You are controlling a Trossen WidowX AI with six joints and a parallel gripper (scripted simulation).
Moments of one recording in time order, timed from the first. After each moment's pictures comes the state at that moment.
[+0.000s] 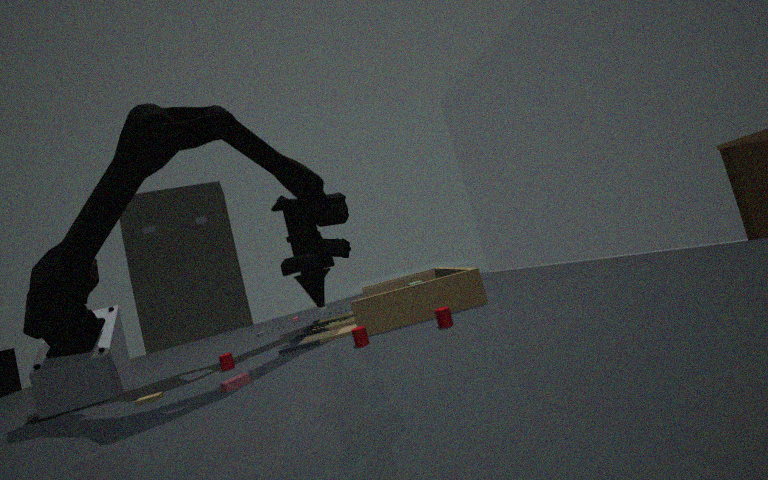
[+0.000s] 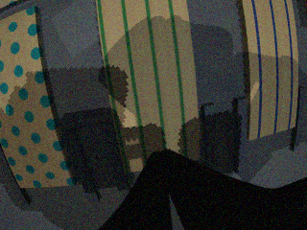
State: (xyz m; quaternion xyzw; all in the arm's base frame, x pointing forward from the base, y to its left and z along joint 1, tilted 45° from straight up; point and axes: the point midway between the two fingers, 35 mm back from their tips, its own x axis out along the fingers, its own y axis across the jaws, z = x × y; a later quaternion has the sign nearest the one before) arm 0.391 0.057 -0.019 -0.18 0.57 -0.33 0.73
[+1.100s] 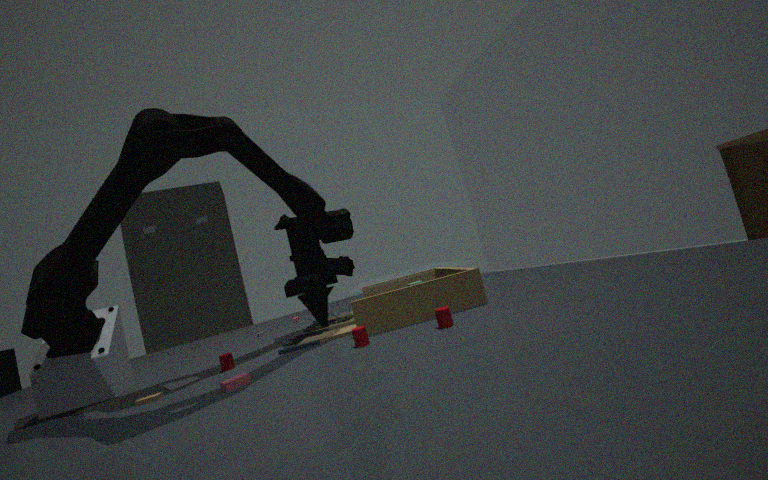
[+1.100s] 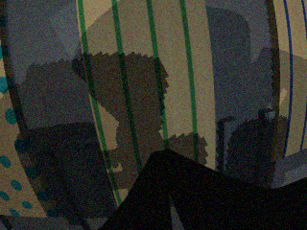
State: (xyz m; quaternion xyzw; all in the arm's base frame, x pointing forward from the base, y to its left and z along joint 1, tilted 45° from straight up) arm 0.393 0.029 -0.043 -0.18 0.57 -0.33 0.73
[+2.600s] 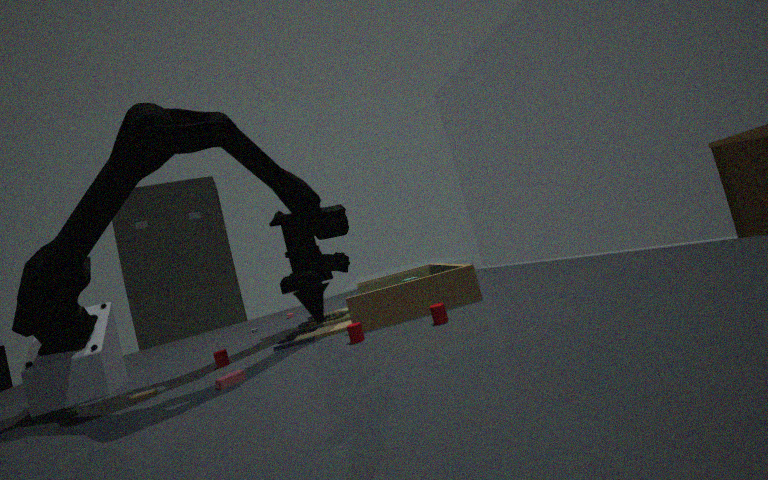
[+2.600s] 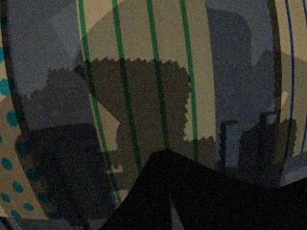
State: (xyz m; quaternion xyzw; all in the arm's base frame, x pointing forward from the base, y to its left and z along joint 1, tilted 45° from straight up) arm 0.394 0.029 -0.045 -0.19 0.57 -0.33 0.73
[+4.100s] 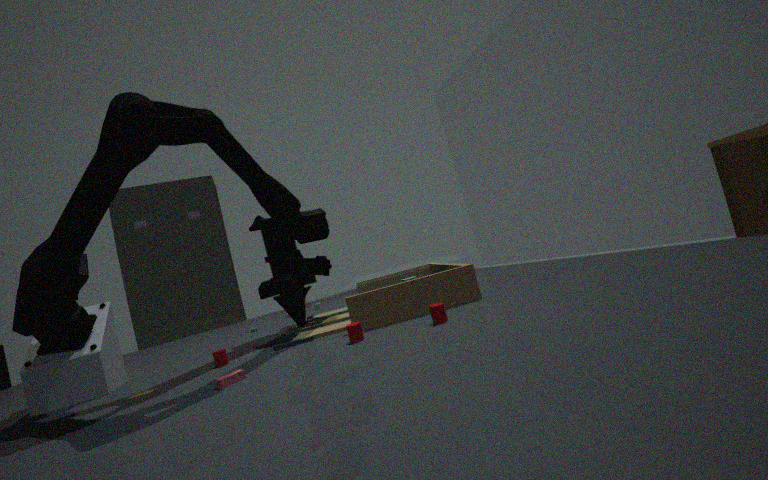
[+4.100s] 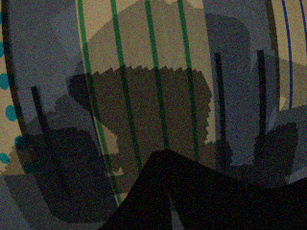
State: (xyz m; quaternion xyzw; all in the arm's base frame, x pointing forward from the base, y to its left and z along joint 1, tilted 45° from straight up) arm 0.359 0.032 -0.055 -0.19 0.57 -0.33 0.73
